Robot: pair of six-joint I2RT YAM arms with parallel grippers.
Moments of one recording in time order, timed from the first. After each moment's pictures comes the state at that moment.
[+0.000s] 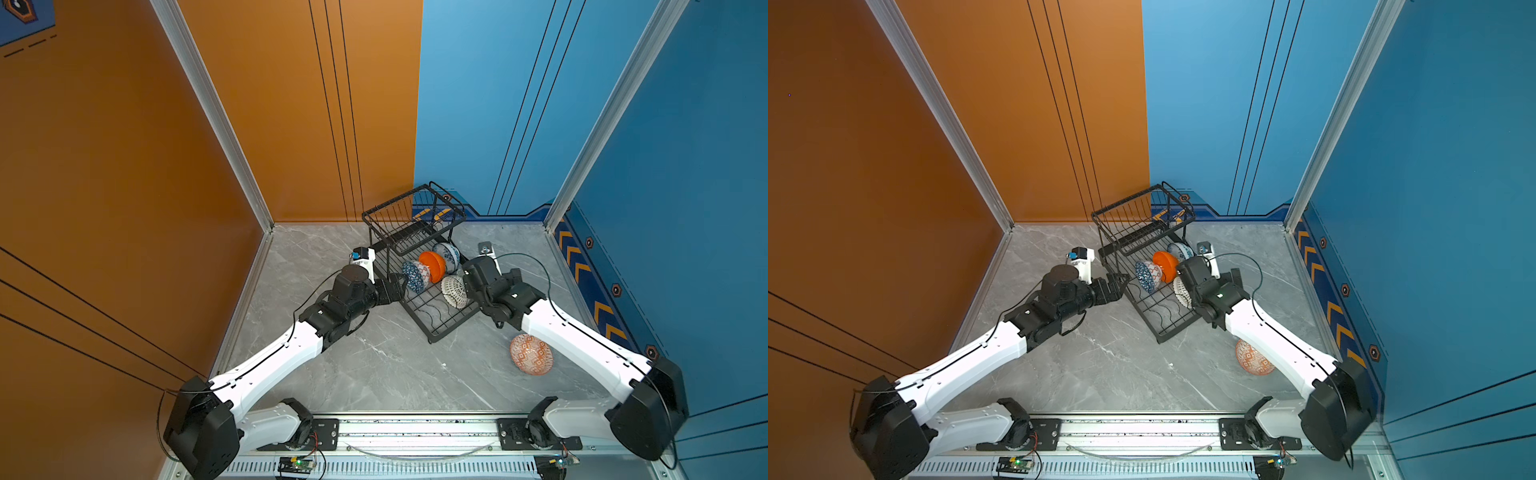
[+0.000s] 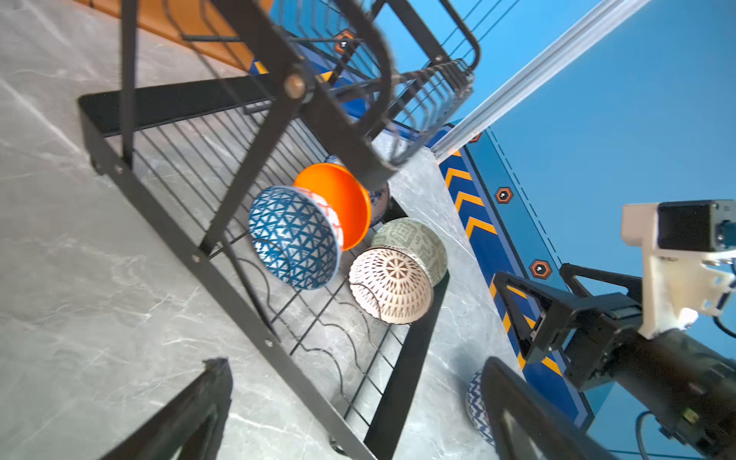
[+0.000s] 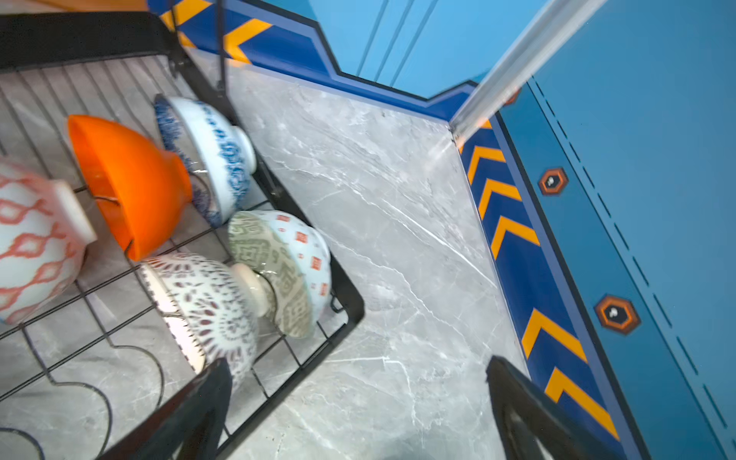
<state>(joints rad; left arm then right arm) -0.65 1.21 0.89 -0.07 0.02 -0.70 0.55 1.26 1.05 -0.64 0.73 0.30</state>
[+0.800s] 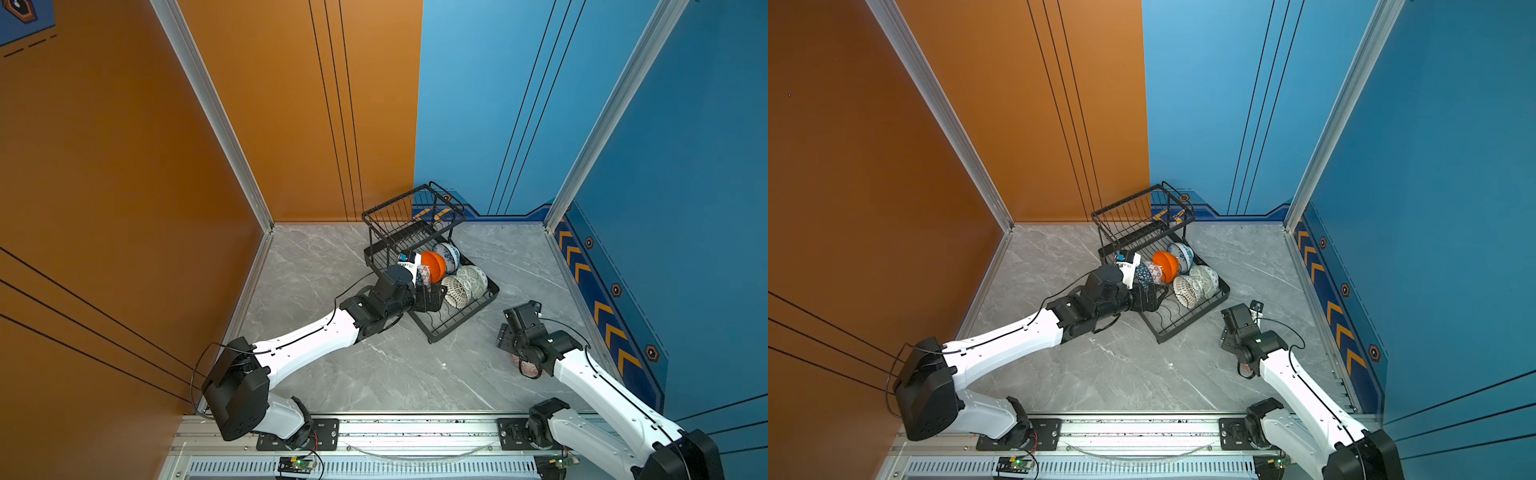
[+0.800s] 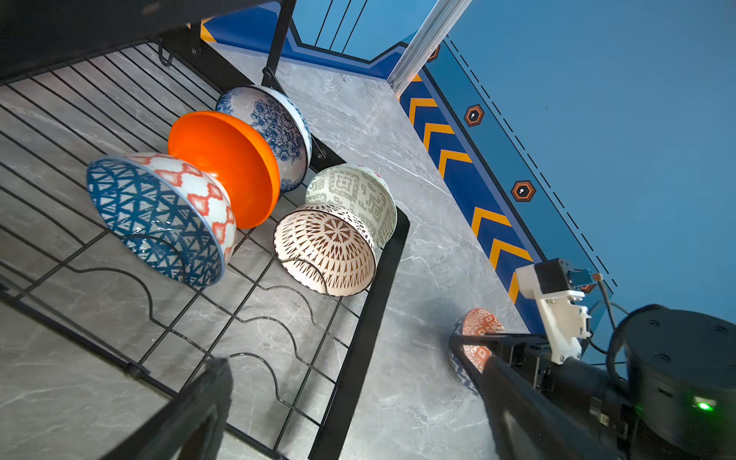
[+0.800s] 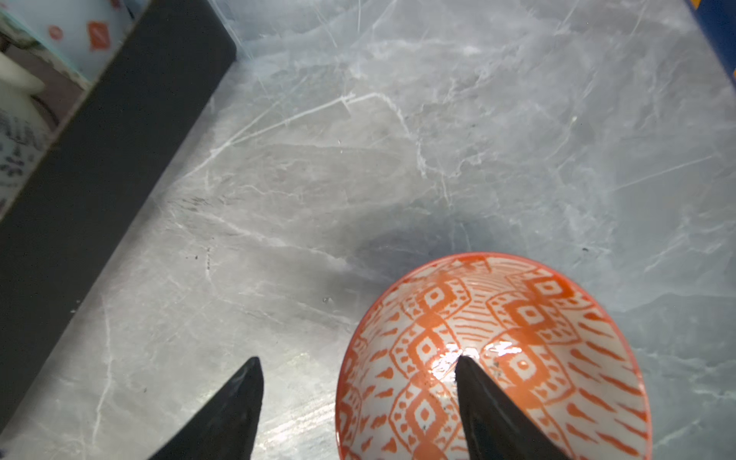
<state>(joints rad) -0.83 1.44 1.04 -0.05 0.01 -0.63 0.34 0.95 0.54 -0.74 0.31 0.70</state>
